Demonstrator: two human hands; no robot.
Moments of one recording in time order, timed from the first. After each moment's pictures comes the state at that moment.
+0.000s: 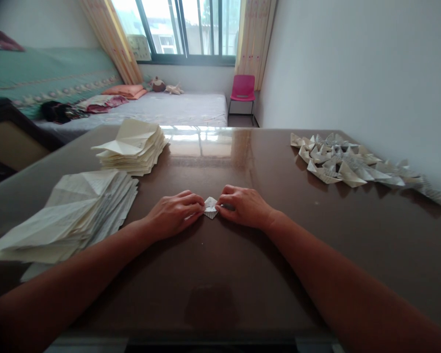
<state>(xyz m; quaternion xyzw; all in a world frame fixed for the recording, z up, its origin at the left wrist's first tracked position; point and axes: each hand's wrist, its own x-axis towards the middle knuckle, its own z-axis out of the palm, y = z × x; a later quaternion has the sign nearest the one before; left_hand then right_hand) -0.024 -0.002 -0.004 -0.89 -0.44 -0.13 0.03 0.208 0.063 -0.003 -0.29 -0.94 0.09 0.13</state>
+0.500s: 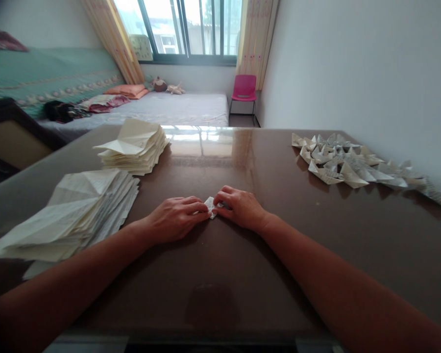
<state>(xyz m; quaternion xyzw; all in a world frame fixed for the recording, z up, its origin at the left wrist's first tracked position) -0.025 -0.003 -0.003 -0.94 -0.33 -0.08 0.08 0.201 0.065 -0.019 -0.31 -0.92 0.15 0.19</state>
